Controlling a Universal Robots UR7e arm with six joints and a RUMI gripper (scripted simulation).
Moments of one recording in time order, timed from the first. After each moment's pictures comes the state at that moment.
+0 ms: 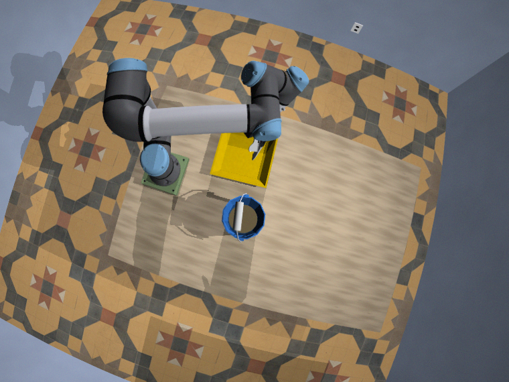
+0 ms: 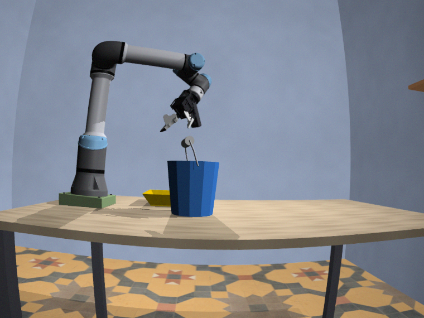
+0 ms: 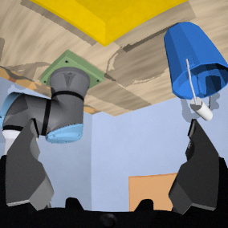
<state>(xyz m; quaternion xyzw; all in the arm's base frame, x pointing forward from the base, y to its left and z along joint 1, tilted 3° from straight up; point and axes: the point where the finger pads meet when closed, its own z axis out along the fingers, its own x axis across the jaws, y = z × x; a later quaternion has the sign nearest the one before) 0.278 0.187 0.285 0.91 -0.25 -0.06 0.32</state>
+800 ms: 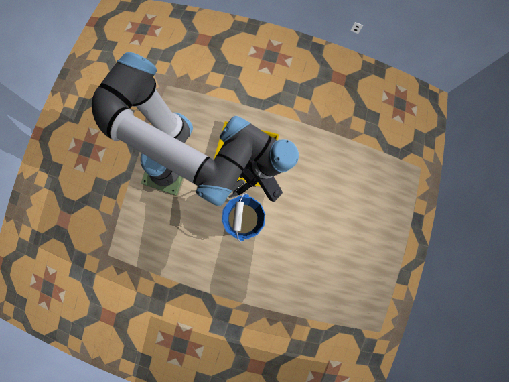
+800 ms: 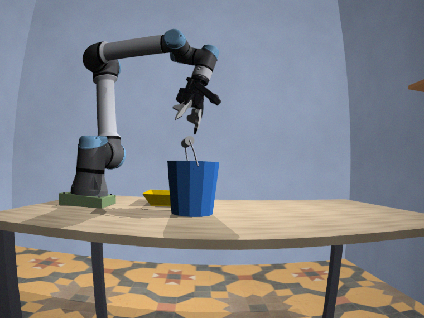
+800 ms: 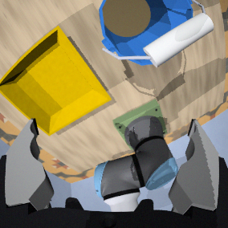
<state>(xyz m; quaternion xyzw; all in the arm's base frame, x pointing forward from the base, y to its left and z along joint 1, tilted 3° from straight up) 0.357 0.068 0.281 0.59 -0.80 -0.02 0.13</state>
